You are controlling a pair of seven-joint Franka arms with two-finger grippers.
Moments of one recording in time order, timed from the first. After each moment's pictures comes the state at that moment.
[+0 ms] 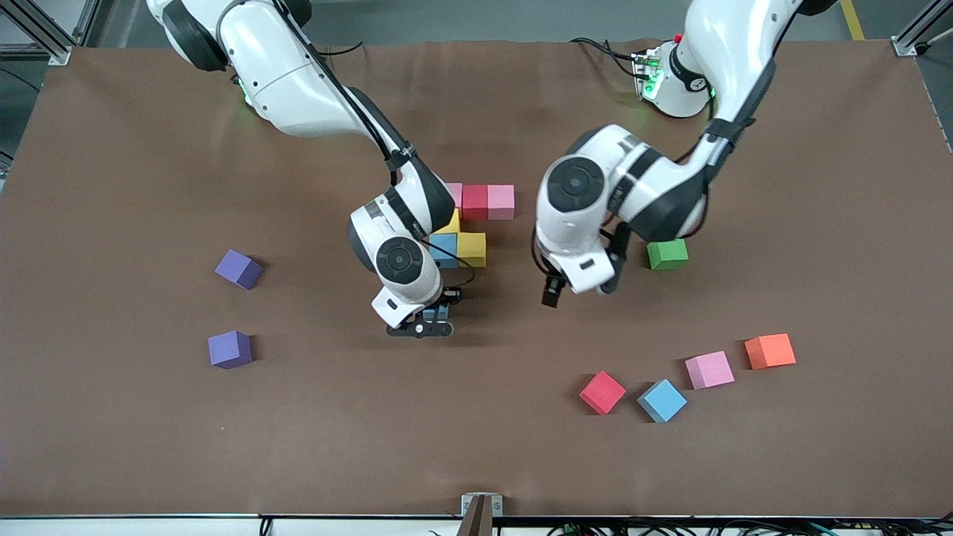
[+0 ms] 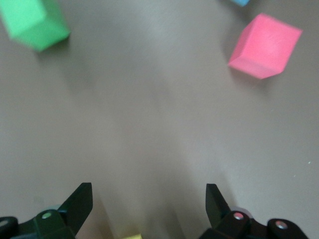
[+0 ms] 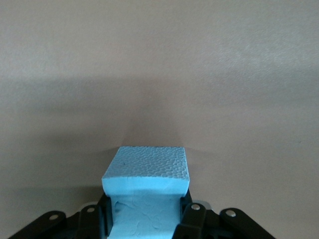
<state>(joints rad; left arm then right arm) -0.22 0.55 -0.44 -1.51 0.30 1.96 -1.88 0.62 0.83 0.00 -1.38 0.09 2.15 0.56</state>
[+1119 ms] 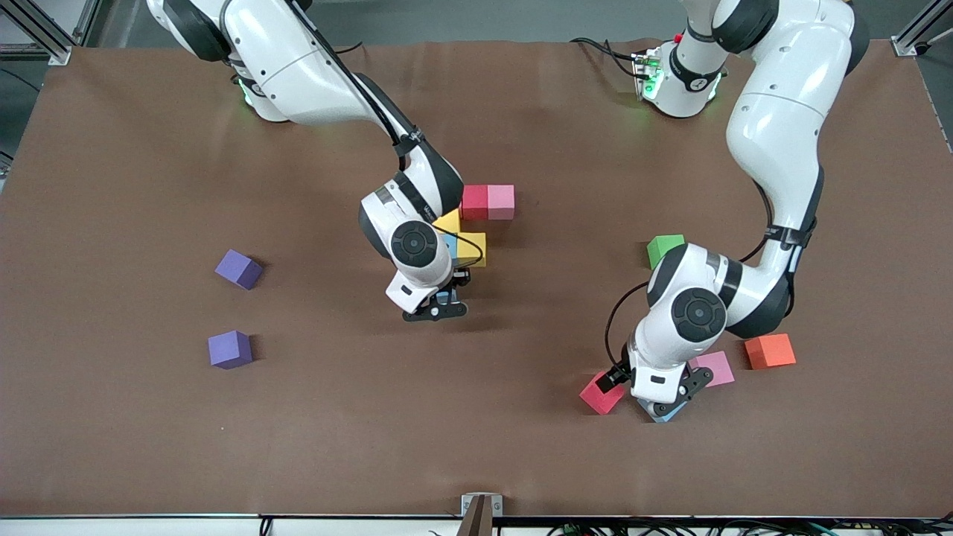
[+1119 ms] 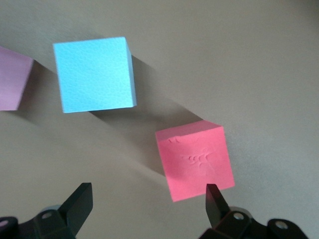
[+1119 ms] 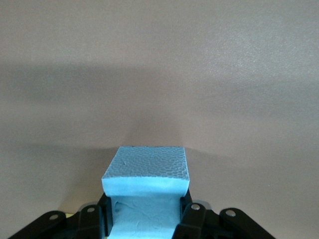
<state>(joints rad) -0.12 0.87 -0.31 -1.26 0.26 2.19 -1.04 0.64 0.79 0.02 -1.45 0.09 2.15 0.50</state>
